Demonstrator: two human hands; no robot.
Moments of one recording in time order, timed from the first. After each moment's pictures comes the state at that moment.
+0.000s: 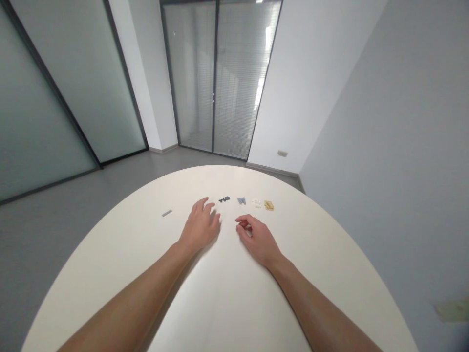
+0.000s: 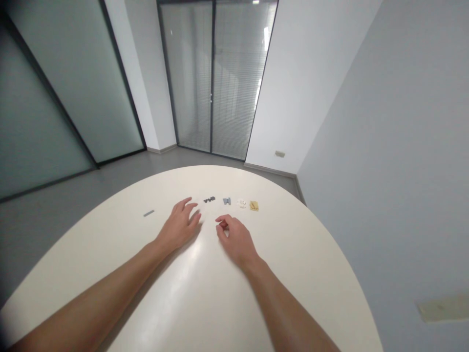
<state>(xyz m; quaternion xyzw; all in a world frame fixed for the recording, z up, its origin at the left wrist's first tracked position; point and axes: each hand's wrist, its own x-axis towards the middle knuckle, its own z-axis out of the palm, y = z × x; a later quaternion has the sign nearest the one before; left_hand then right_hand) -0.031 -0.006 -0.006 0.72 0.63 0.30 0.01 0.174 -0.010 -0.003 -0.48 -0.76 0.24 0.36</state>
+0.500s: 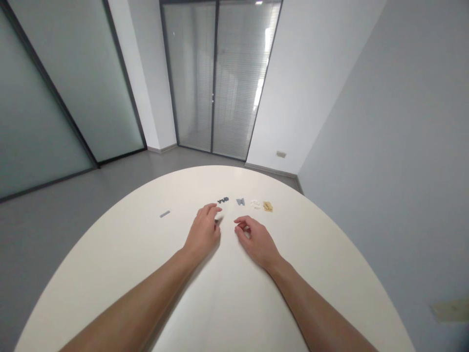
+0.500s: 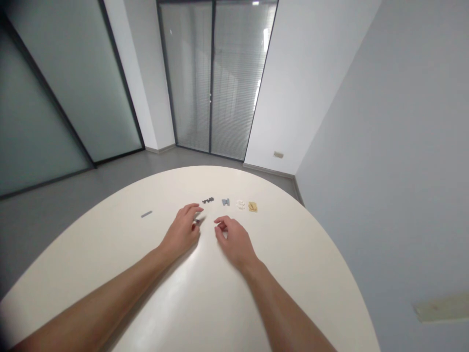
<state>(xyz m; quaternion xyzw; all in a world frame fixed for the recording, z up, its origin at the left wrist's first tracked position) -0.016 -0.010 -0.013 0.73 0.56 0.38 0.06 0.175 -0.011 -0.001 -0.48 -0.77 0.24 0.35</state>
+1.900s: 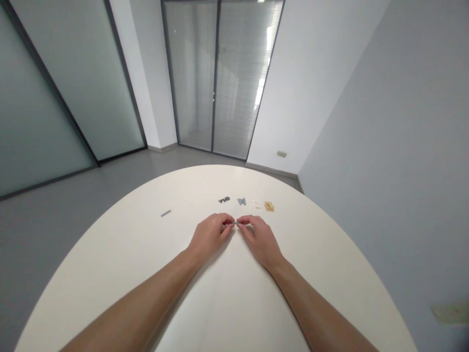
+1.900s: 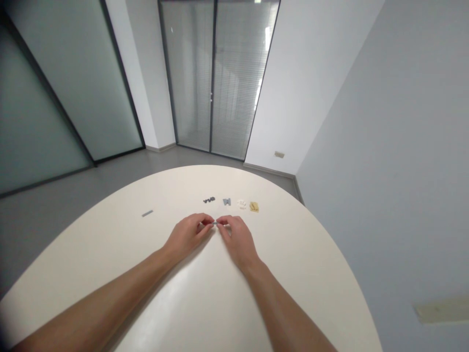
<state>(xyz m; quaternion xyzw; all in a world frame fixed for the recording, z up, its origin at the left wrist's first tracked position) -0.005 -0.022 0.012 0.74 0.56 0.31 0.18 0.178 -0.008 0.004 -0.48 -0.77 0.19 0.37</state>
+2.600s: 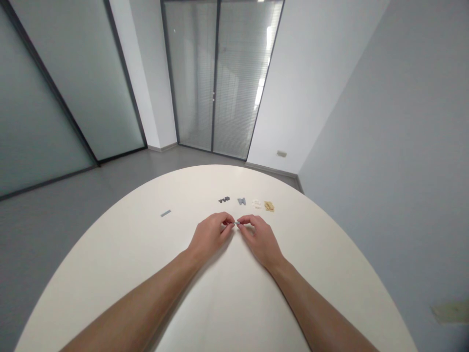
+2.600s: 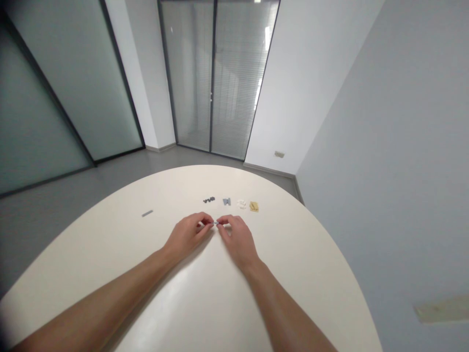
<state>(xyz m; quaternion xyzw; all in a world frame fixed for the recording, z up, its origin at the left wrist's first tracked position) -0.004 -0.023 0.011 0.74 0.55 0.33 0.19 0.177 -0.010 0.004 -0.48 -0.77 0.18 0.38</state>
